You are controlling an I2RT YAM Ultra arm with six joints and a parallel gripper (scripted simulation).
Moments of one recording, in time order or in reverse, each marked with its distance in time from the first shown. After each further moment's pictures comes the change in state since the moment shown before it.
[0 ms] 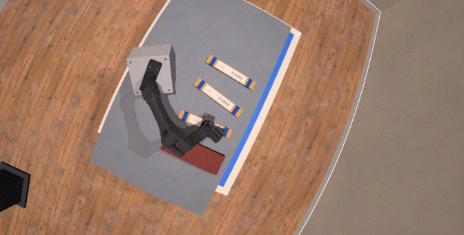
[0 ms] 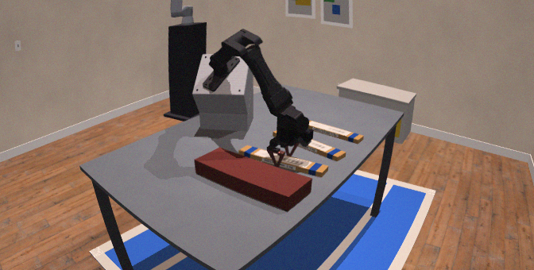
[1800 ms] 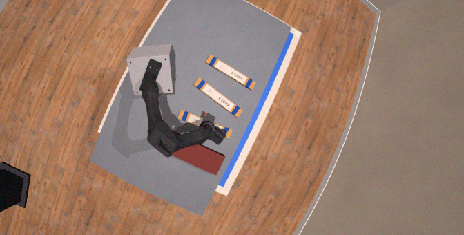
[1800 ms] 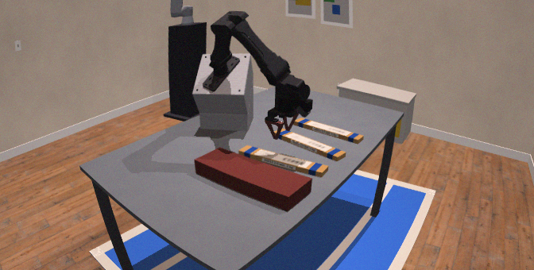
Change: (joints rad) arm 0.135 -0.324 -0.103 -0.291 0.058 0.132
